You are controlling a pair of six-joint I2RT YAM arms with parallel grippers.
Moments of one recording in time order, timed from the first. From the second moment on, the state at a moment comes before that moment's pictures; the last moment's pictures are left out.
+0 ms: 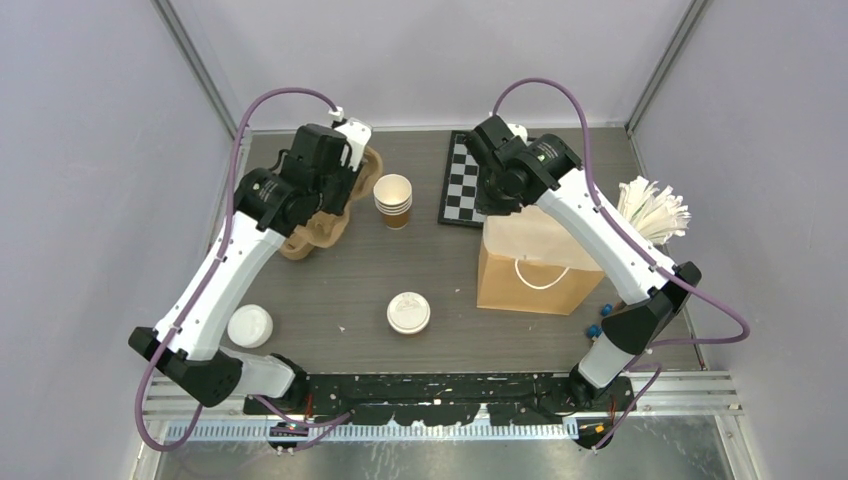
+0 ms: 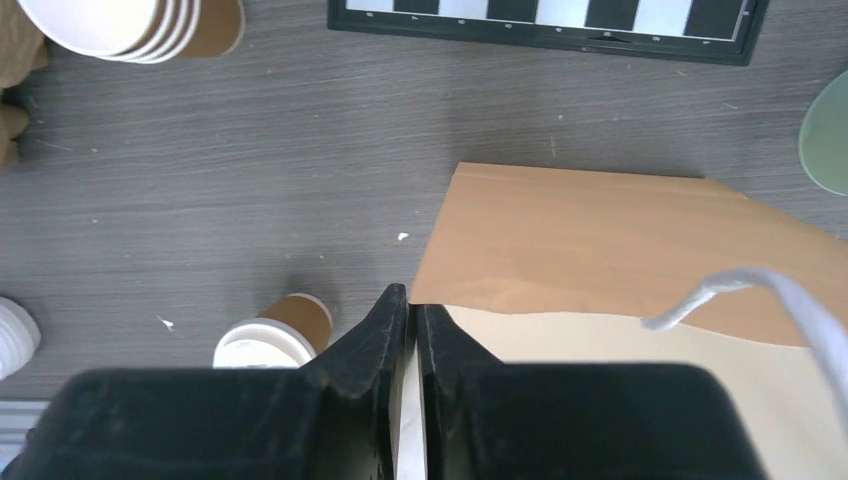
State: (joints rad) left arm -0.55 1.34 1.69 -1.07 -0.33 0.09; right arm 0.69 1.65 1.91 -1.32 0.31 0.70
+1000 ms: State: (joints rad) left arm -0.55 1.27 1.68 -1.04 -0.19 0.11; right arm 0.79 1.84 2.22 -1.15 0.18 0.77
